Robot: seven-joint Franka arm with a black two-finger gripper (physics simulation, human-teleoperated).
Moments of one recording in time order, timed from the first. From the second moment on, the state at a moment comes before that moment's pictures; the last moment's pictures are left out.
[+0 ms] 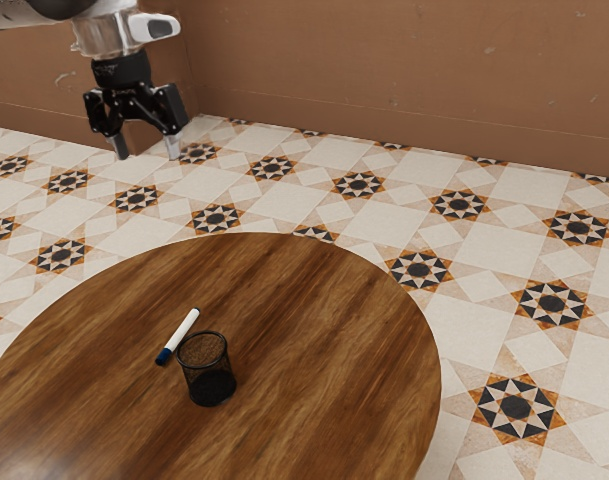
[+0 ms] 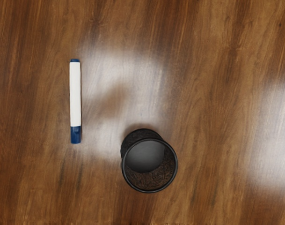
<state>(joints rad) 0.13 0.02 -0.05 -1.47 -0.10 1.41 -0.10</state>
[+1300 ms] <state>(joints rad) 0.06 0.24 0.09 -2.22 -0.02 2.34 -0.06</state>
